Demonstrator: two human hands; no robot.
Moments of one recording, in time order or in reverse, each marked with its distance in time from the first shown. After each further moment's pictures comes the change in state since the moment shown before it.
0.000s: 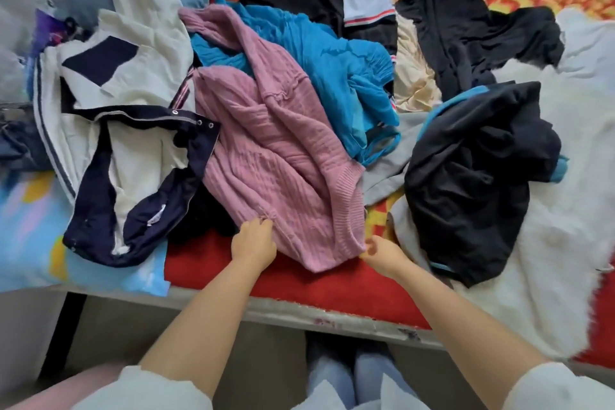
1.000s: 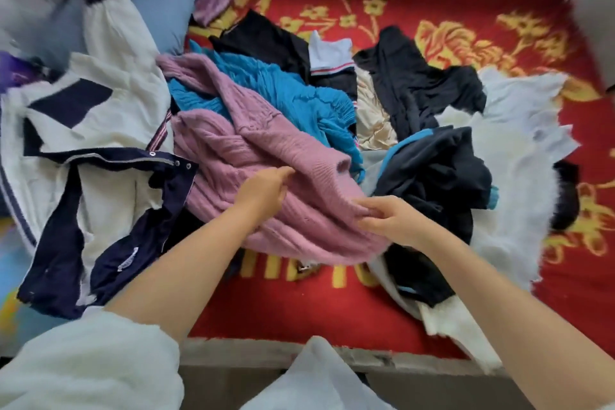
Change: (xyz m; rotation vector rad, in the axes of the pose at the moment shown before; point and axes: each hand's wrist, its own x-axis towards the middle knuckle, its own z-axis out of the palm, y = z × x) left_hand 0.043 0.042 -0.124 -0.240 0.282 0.461; right_hand -0.085 -0.076 -0.127 0.116 0.107 -0.505
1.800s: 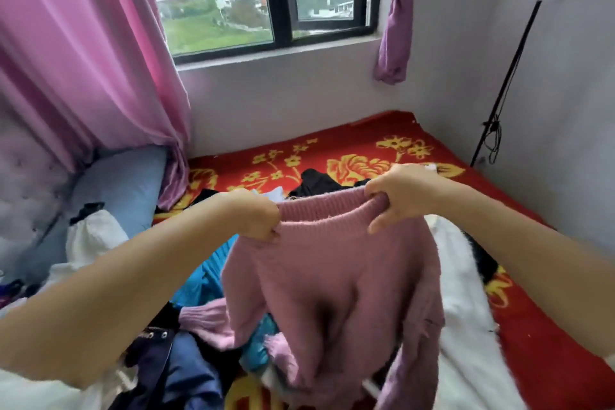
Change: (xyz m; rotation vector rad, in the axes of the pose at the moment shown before) left_hand -0.042 0.232 -0.189 1.111 -0.268 0.401; right_hand -0.184 -0.086 -0.173 -1.050 0.459 -0.018
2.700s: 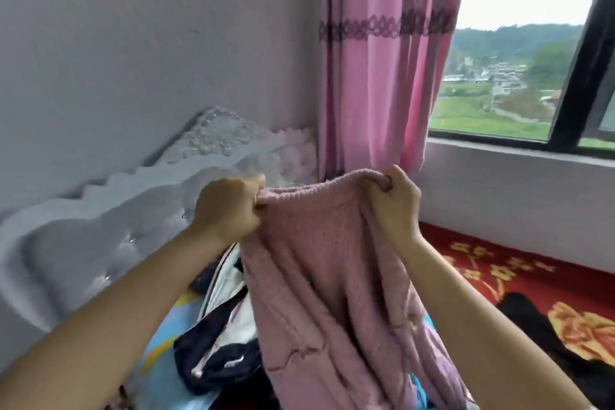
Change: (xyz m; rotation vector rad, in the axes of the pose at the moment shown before) left_hand -0.272 -0.017 0.066 -0.459 0.881 -1.239; right_hand 0.097 -0.227 -0.090 1.337 0.803 -0.400
